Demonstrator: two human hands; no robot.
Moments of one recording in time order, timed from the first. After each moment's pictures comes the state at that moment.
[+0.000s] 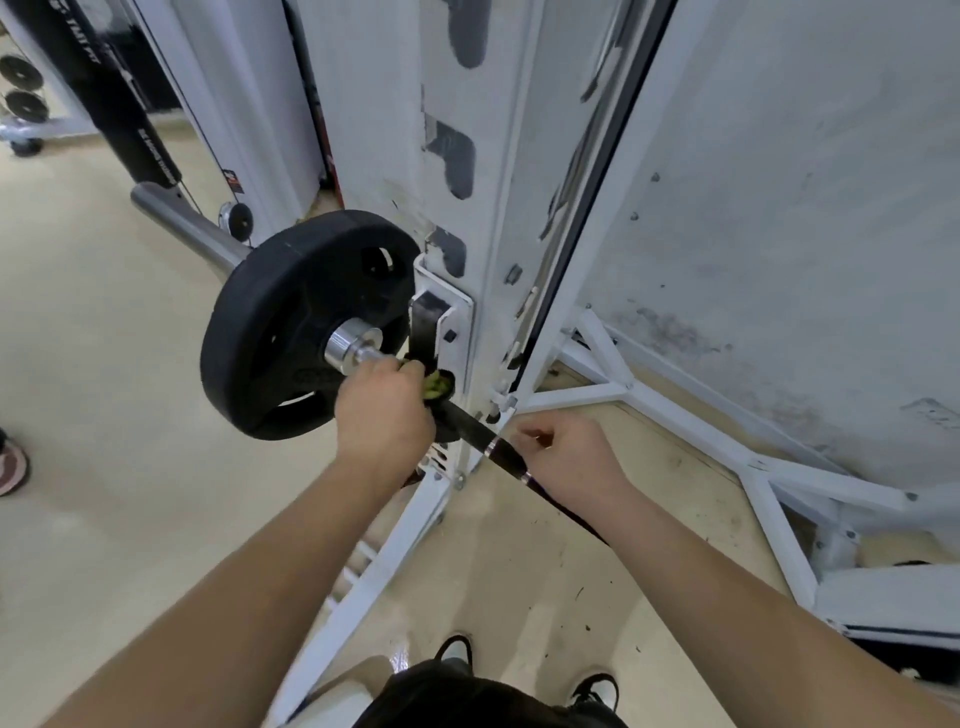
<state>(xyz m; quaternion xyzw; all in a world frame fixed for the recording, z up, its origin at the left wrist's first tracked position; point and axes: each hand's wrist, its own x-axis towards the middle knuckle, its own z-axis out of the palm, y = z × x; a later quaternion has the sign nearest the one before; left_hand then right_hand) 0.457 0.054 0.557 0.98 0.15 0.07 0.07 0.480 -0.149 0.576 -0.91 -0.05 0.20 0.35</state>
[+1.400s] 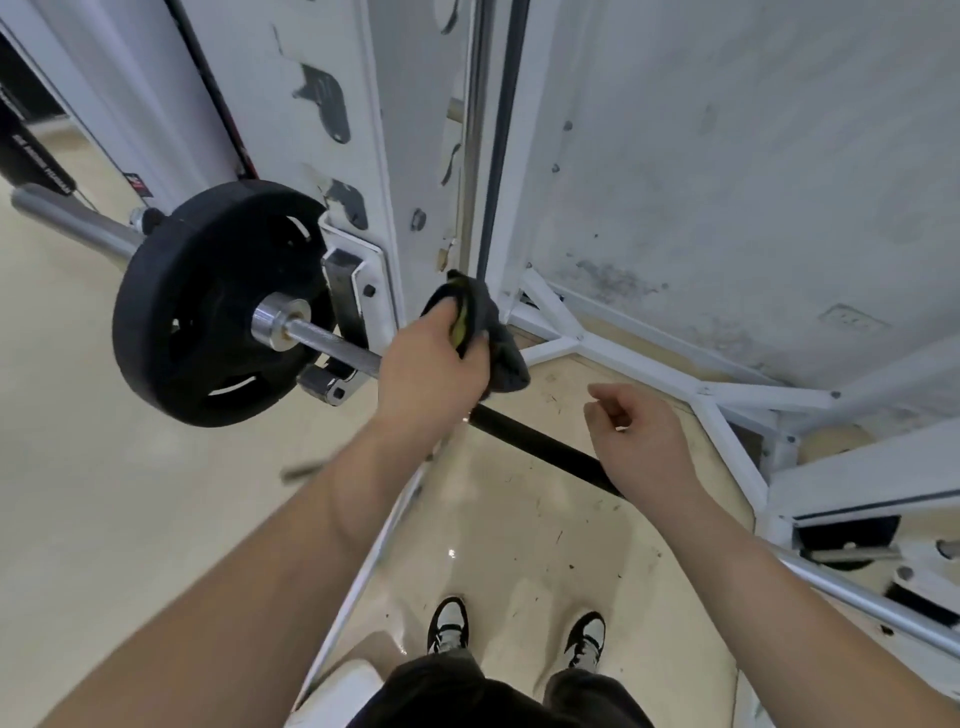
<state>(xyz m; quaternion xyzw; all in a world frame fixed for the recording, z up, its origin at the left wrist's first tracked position) 0.441 -0.046 0.612 0.90 0.11 0.03 0.42 0.409 -0.259 0.596 -0.90 0.12 0.04 0.42</state>
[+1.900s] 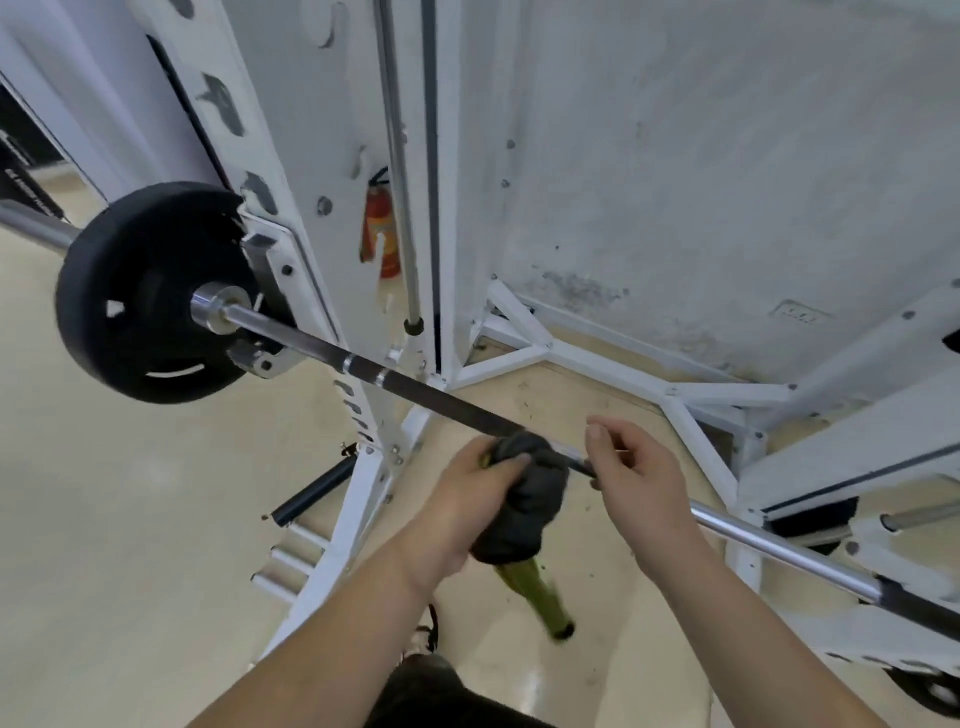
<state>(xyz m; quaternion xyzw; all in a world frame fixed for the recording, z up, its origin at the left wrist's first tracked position) 0.309 -0.202 0.581 0.67 0.15 -0.21 0.70 0.309 -0.368 0.609 -0.82 0.18 0.03 0.54</state>
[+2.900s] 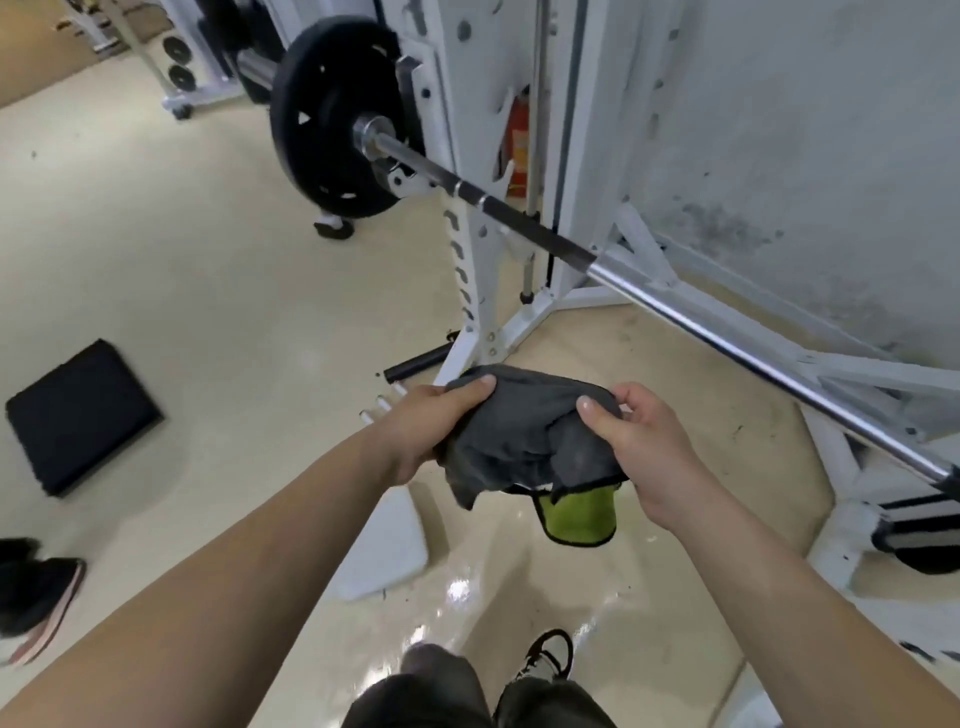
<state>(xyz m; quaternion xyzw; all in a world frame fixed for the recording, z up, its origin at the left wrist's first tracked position) 0.109 -0.186 0.567 0.66 0.33 -0.20 0.65 0.166 -0.420 0.551 -0.71 0.07 0.28 0.64</state>
